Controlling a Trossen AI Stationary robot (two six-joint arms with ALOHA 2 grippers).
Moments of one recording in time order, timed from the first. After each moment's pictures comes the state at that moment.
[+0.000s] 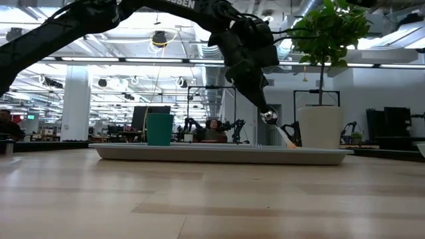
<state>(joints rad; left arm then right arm) 0.28 2.39 2.30 -1.01 0.24 0.66 0.20 0.98 1.28 -1.05 0.14 0.67</state>
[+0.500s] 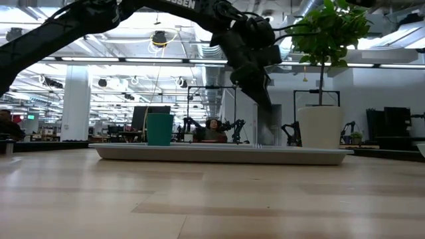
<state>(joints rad) 0.27 2.39 2.30 -0.94 0.19 0.65 0.20 0.98 1.28 -1.06 0.14 0.65</state>
